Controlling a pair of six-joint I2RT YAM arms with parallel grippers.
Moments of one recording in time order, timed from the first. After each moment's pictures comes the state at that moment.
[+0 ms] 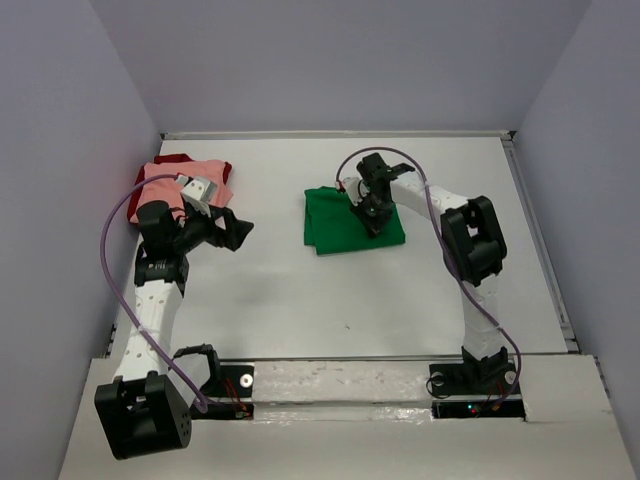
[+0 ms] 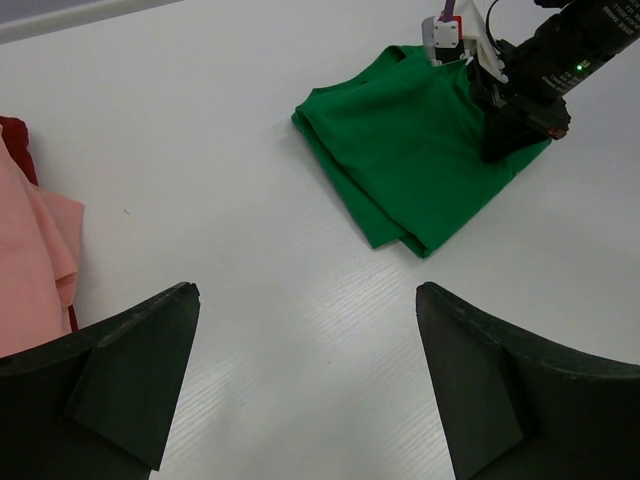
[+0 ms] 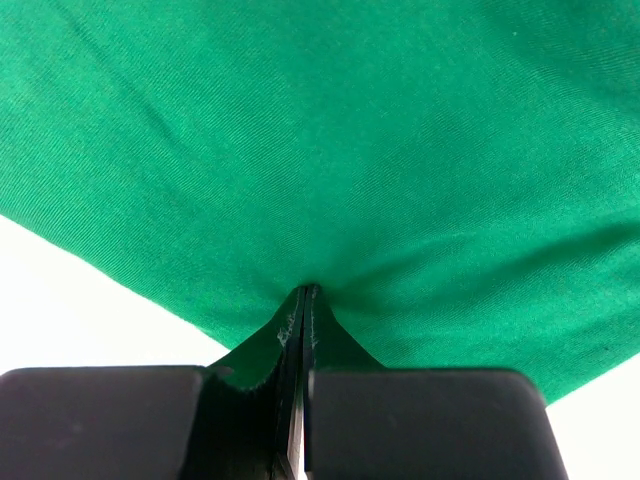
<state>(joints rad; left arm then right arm) 0.15 0.96 0.68 -0.05 0.77 0.06 0.47 2.15 1.70 -0.85 -0.18 -0.37</state>
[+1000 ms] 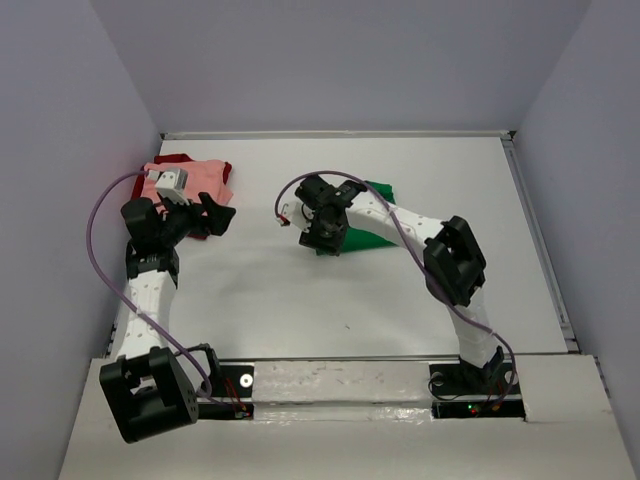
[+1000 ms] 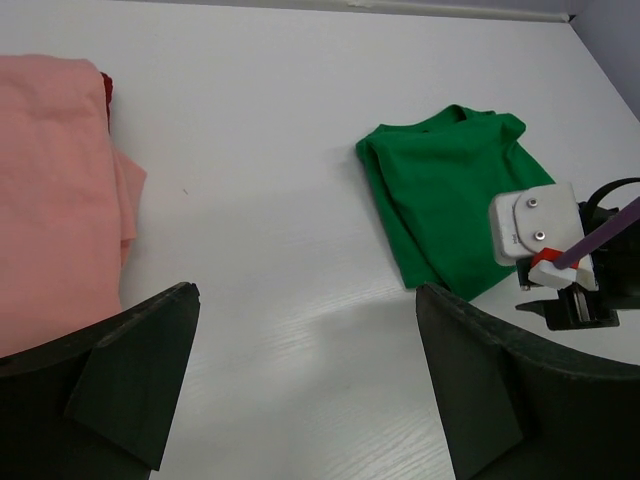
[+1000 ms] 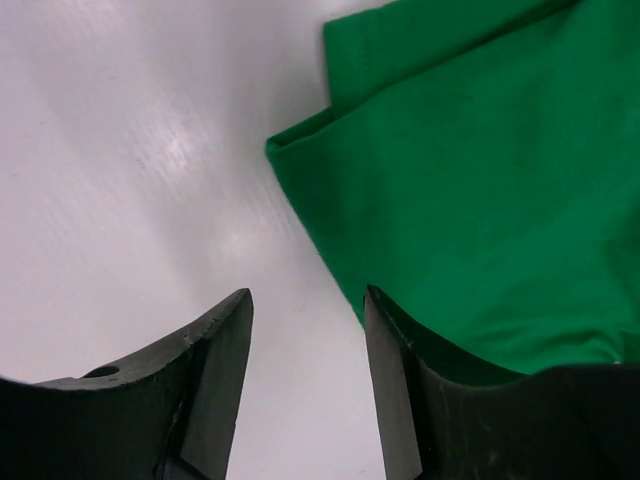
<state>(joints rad) 0.26 1.05 0.69 0.07 0.73 -0.14 0.82 2.11 1.83 -0.96 0.00 -0.49</state>
